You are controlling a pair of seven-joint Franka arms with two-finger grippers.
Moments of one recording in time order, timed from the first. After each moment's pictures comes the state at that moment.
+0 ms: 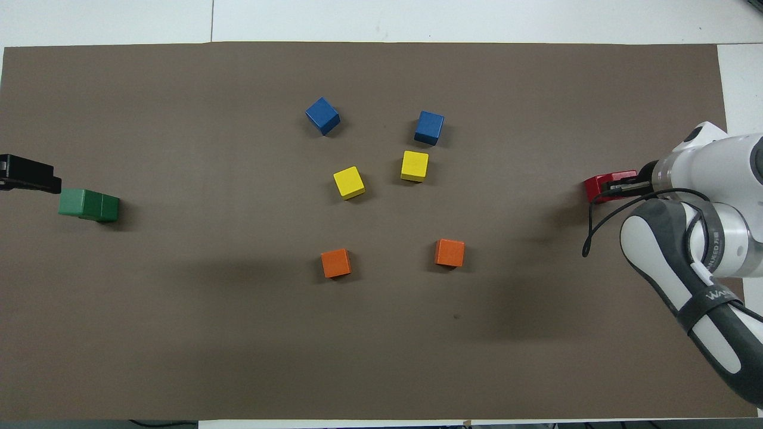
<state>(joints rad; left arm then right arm) 0.00 0.00 0.03 -1.62 0.01 1.61 0.07 -0.11 0.14 0.01 -2.12 -0.07 2.38 -0.14</state>
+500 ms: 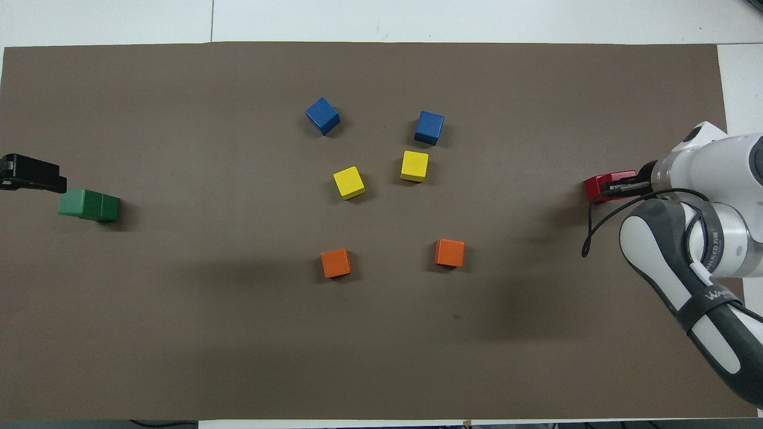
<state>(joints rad) 0.00 -0.01 0.02 -1.62 0.01 1.61 0.04 -0.11 0.14 0.01 -2.12 -0.07 2.38 -0.14</state>
